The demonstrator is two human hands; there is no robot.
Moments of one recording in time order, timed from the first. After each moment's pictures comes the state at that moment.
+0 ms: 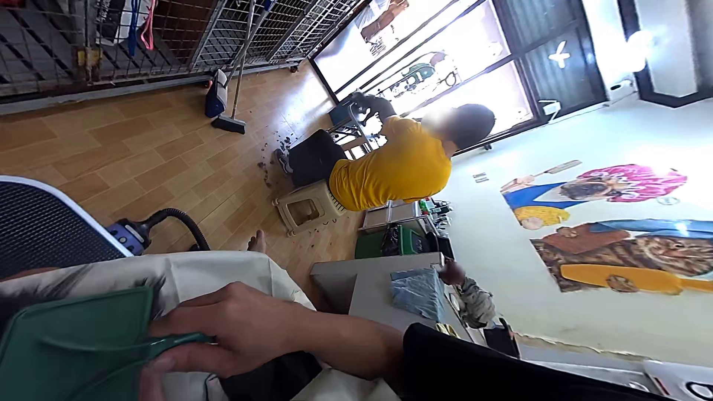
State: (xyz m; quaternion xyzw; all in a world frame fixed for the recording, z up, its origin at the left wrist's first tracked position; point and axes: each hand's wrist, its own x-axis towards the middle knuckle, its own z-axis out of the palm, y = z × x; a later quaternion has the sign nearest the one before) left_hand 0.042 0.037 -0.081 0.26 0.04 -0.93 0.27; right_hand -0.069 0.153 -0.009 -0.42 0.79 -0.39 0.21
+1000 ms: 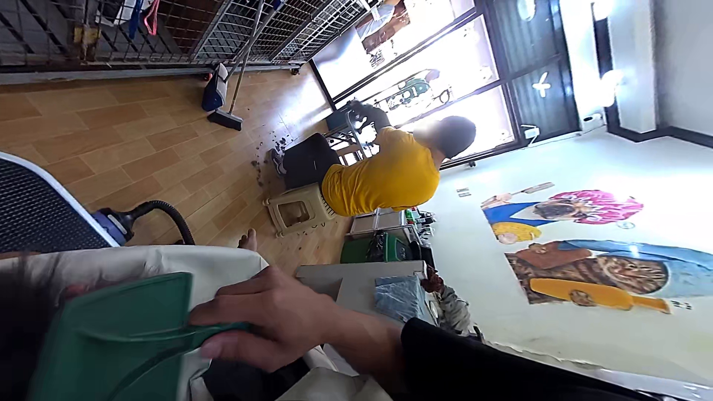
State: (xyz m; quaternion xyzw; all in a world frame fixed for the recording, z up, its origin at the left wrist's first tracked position) left_hand 0.044 0.034 -0.093 0.21 -0.06 -0.94 0.25; right_hand -0.074 0.182 0.028 -0.44 0.81 -0.34 0.21
